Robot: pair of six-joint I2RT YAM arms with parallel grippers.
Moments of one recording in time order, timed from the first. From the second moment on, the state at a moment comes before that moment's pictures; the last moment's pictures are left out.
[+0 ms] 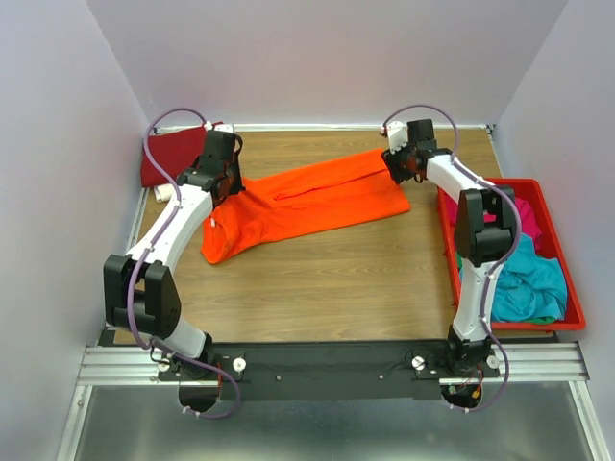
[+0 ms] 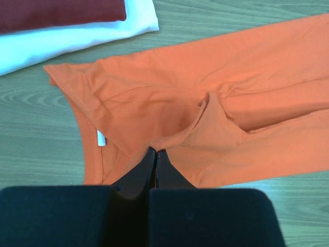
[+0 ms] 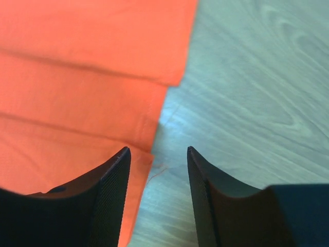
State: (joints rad) left arm -0.22 1.53 1.30 -0.52 -0.20 -0.27; right arm 0.16 2.12 1.63 -0.34 -0.11 -0.46
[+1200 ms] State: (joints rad) left arm -0.22 1.82 1.55 -0.59 -0.16 -0.02; right arm 0.16 1.74 1.26 -0.31 -0.52 -0.45
